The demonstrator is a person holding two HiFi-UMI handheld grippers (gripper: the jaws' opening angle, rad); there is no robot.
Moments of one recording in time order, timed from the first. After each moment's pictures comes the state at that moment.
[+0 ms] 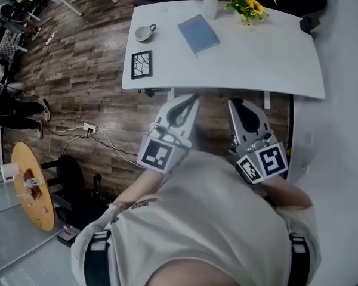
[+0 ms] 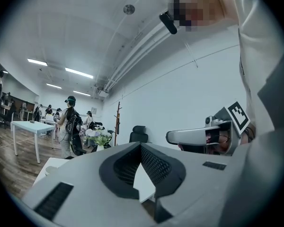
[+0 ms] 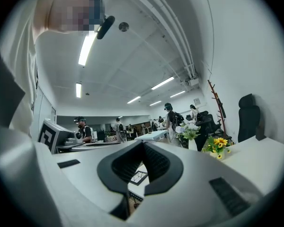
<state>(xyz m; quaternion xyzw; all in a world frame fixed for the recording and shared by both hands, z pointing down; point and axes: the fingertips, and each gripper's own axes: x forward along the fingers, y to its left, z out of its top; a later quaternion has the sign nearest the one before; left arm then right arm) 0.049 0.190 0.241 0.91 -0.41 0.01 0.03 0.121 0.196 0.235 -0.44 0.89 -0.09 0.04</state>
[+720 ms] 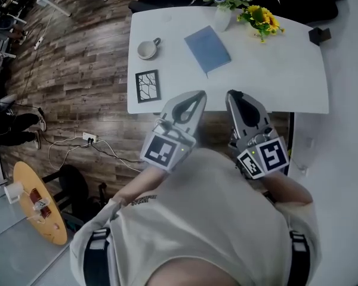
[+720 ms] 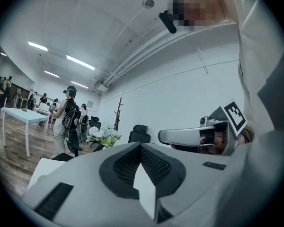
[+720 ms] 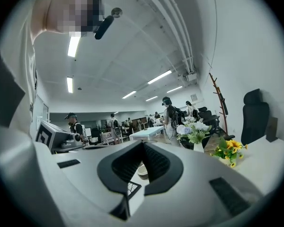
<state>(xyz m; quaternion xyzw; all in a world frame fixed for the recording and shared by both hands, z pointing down) -0.002 0.038 0.247 0.93 -0.37 0.01 0.07 0.053 0.038 0.235 -0.46 0.88 -0.11 0.01</state>
